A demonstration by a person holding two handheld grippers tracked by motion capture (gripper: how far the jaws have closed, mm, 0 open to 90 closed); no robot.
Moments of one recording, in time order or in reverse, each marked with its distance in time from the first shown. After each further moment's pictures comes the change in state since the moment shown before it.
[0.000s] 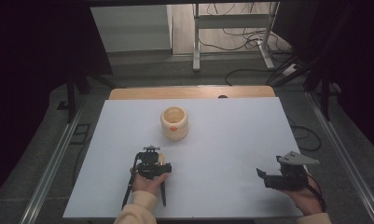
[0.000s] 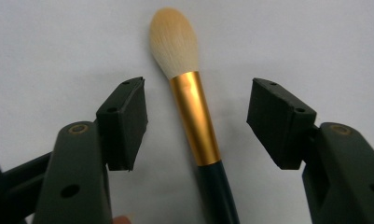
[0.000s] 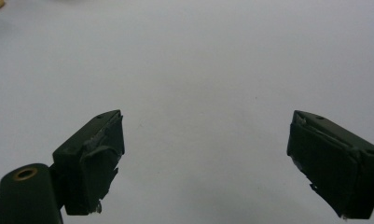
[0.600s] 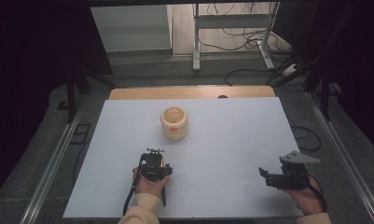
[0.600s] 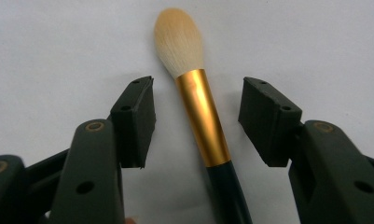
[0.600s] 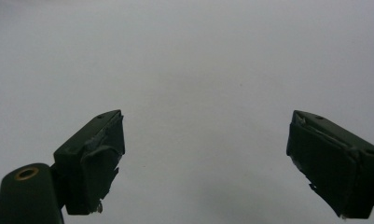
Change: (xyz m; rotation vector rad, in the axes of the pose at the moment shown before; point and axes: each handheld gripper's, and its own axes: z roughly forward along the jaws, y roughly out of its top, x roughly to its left) left arm -0.013 -0.005 0.003 -0.019 0.119 0.084; right arm -0.005 -0.002 0.001 0.035 -0.048 0.052
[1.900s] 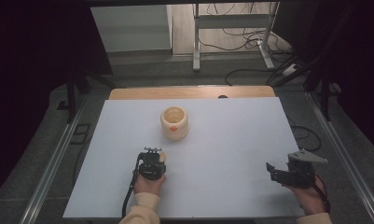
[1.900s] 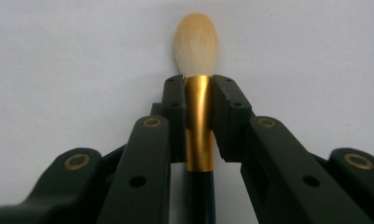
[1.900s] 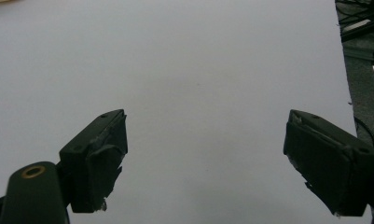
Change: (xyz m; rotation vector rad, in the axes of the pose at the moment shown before) left arm 0.010 0.001 0.000 -0.029 -0.038 -0.021; right arm -0.011 0.000 -0.005 -0.015 -0.121 0.087
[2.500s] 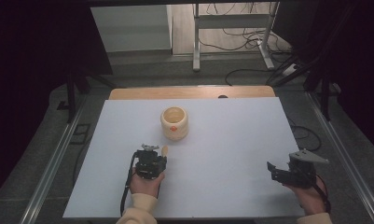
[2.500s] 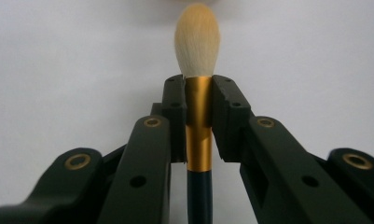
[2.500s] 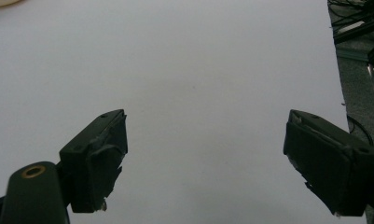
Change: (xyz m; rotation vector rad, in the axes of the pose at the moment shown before) left arm 0.000 0.004 -0.036 -0.148 -0.154 0.010; right arm -0.001 0.000 -0.001 -0.009 -0.012 0.008
